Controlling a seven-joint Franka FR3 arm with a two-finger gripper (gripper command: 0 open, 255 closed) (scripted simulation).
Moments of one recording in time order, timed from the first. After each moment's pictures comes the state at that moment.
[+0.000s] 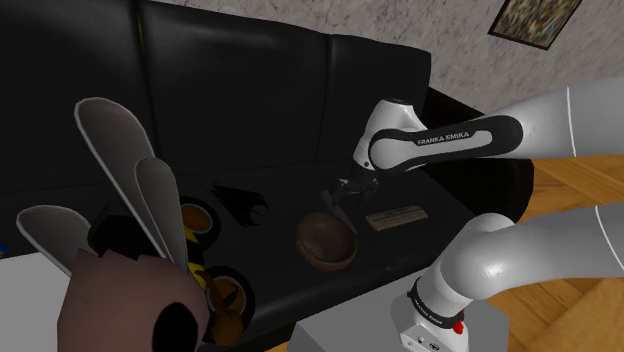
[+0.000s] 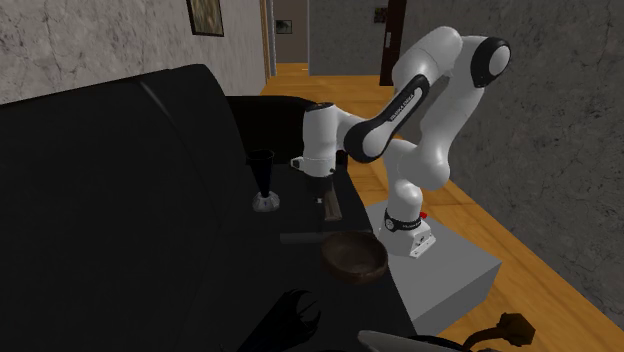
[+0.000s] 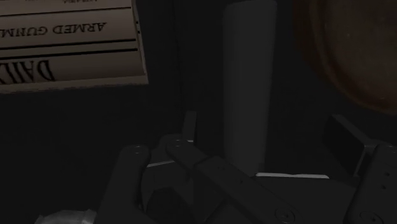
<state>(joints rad) -0.16 -0.61 0.04 -2.86 0.13 2.28 0.30</state>
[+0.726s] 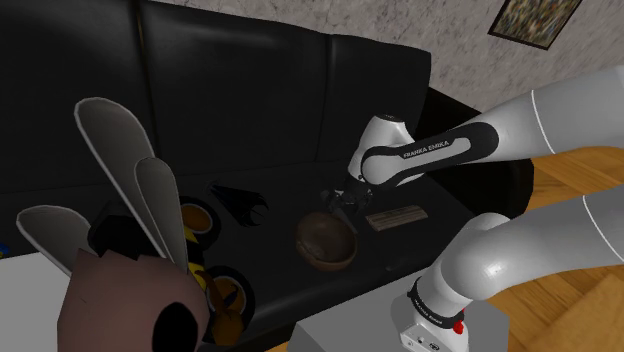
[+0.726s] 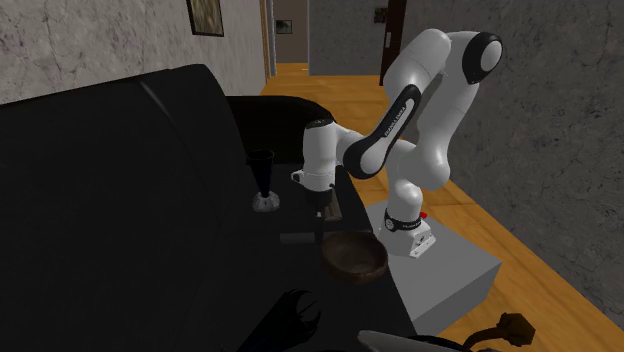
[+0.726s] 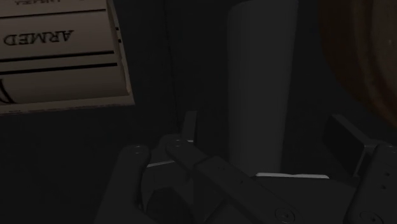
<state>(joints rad) -0.15 -0.50 0.05 -2.91 0.15 2.43 0.29</state>
